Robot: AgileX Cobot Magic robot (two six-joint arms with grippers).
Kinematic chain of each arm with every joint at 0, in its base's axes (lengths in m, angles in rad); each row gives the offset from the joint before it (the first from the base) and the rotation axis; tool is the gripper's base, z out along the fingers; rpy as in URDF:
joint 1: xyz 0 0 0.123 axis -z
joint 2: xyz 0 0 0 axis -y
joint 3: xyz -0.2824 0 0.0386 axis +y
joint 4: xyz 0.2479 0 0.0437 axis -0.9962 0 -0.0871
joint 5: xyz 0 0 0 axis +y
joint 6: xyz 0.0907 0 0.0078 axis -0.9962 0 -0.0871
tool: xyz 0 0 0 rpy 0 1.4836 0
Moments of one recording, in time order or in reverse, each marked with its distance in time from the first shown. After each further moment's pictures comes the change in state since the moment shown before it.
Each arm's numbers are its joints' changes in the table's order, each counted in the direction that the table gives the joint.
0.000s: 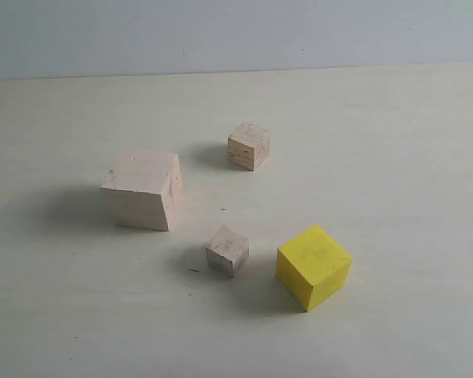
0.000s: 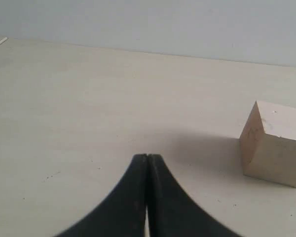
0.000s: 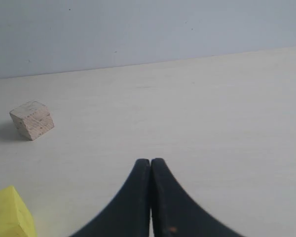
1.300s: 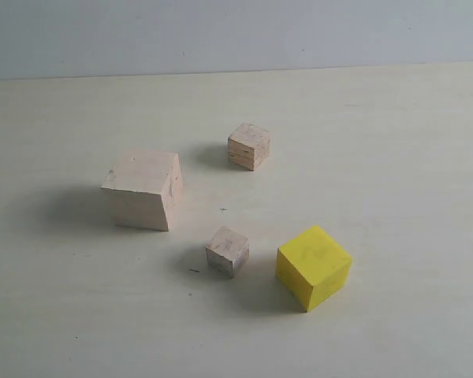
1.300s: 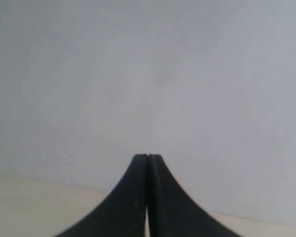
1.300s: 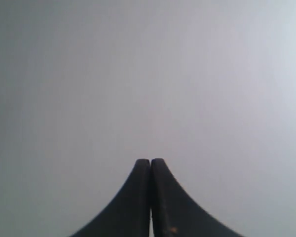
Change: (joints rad) left arm 0.000 0.000 -0.041 0.000 -0.464 0.132; right arm 0.000 0.002 0.000 0.000 -0.969 0.254
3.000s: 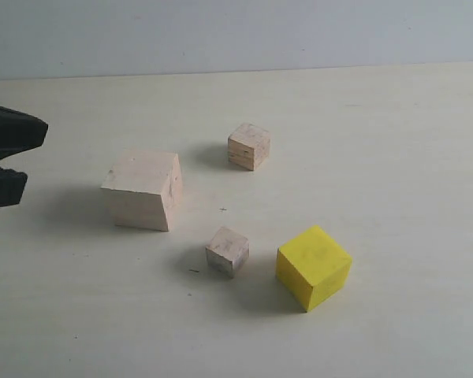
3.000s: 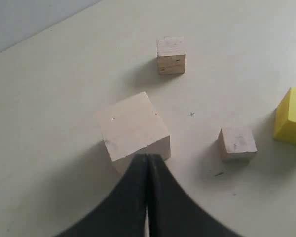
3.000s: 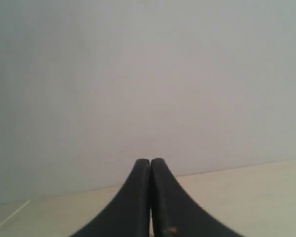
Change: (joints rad) left arm 0.532 -0.936 -0.653 0.082 0.595 -0.435; right arm -0.267 -0.152 -0.185 0.104 0.621 -0.611
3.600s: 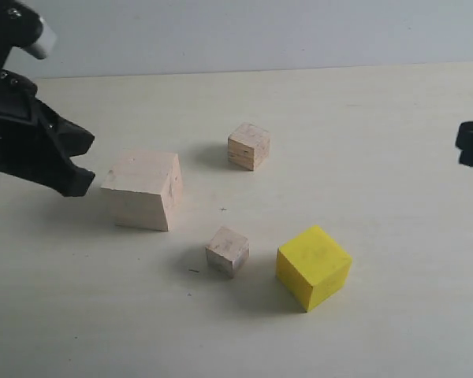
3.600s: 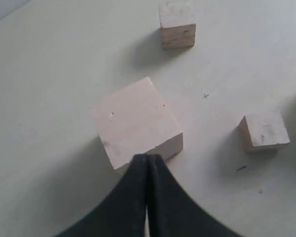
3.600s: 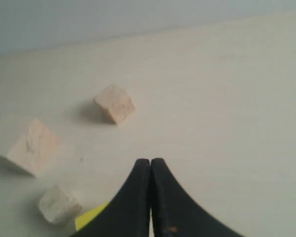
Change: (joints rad) left arm -0.003 -0.279 -0.085 -0.037 -0.045 -0.032; right arm -0.048 -0.603 -0.274 -0.079 0.335 0.100
